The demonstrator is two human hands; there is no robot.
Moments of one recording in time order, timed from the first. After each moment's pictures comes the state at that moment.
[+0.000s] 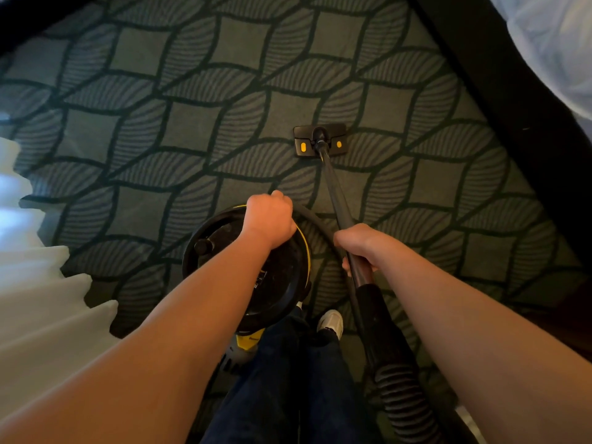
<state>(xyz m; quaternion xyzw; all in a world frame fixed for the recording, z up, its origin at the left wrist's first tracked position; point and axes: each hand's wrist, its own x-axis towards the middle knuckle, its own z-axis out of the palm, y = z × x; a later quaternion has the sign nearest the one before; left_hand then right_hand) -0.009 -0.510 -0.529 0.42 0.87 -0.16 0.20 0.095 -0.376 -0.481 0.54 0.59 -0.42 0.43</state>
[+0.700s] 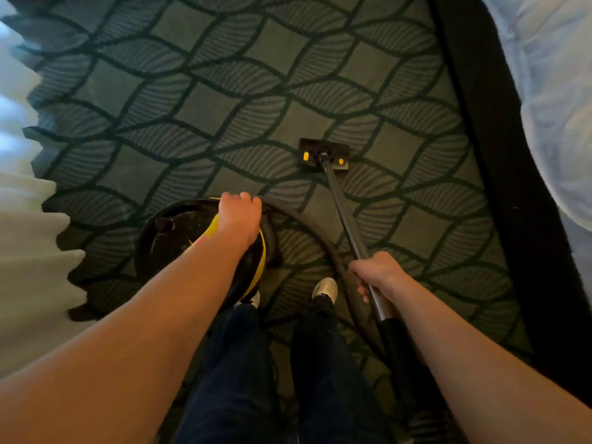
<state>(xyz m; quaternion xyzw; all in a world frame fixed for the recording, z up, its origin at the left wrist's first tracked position) 0.003 -0.471 -0.524 0.24 0.91 -0.20 0.28 0.134 -0.253 -0.463 0.49 0.67 -0.36 0.42</state>
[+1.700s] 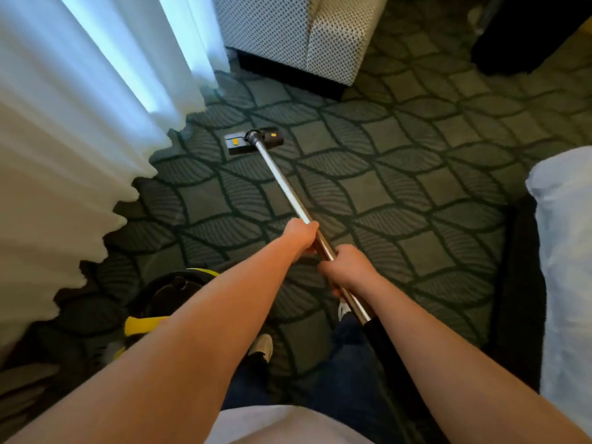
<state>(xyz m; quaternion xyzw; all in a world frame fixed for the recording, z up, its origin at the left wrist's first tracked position) -0.211 -0.386 -0.415 -0.46 0.60 0.62 0.21 -0.197 -0.265 -0.356 0.00 0.86 -0.26 0.44</state>
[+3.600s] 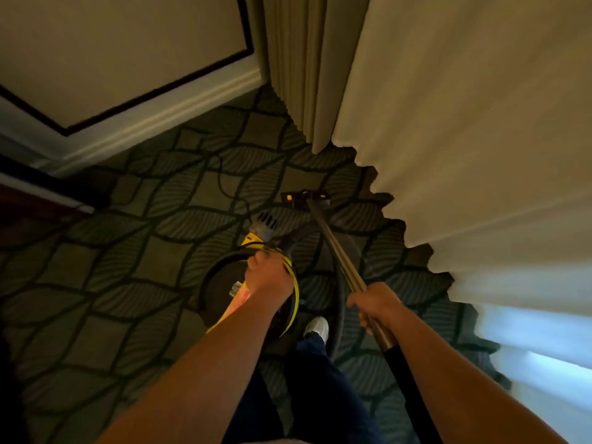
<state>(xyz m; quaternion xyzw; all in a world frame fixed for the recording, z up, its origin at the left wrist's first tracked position) -0.008 -0.633 -0.436 -0.93 0.09 0.36 -0.04 -0.130 -0.795 -0.404 -0.62 0.53 0.35 0.46</state>
